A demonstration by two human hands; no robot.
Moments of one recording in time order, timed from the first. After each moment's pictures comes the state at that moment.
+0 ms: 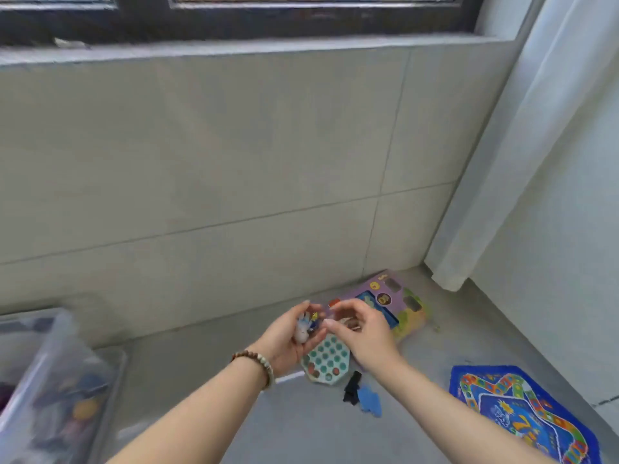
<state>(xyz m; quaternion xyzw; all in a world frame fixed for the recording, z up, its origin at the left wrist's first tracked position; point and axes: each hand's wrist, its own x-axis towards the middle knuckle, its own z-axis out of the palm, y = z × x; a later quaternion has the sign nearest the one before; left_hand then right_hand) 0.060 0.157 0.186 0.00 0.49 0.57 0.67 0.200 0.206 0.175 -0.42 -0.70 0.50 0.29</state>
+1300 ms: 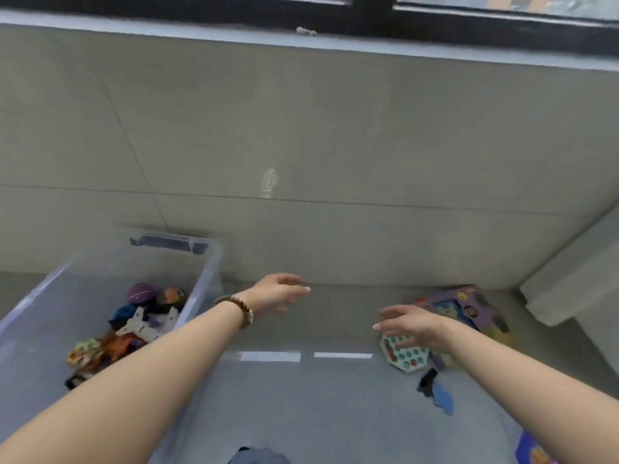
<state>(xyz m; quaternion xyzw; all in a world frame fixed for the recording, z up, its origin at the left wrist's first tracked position) -0.121 0.008 0.208 0.23 0.74 0.40 0.49 0.093 0.176 0.181 -0.49 -0.64 0.58 -0.12</state>
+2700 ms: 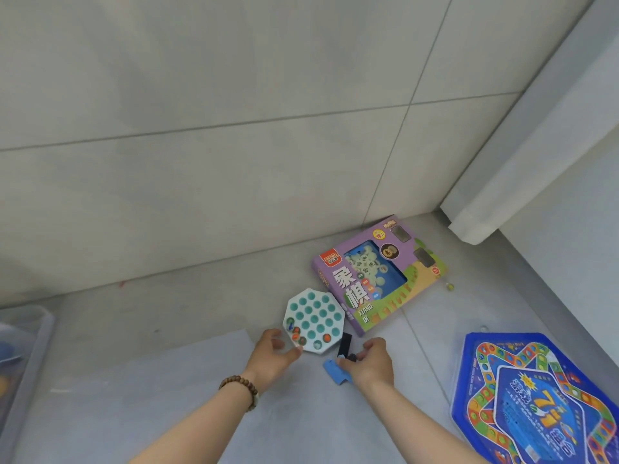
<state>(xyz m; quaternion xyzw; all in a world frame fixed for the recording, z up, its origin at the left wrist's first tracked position) 0.049 0.160 -0.054 0.19 0.77 0.29 0.53 0.217 0.228 -0.053 -0.73 -0.50 0.47 0.05</state>
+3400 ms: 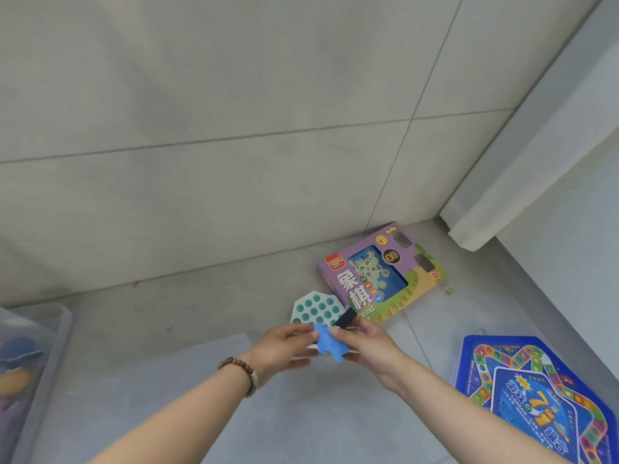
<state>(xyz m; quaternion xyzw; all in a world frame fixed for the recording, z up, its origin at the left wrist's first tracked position) 0.045 0.160 0.022 0.19 0.63 0.35 0.66 0.203 0.235 0.028 -0.53 -0.43 0.72 0.14</state>
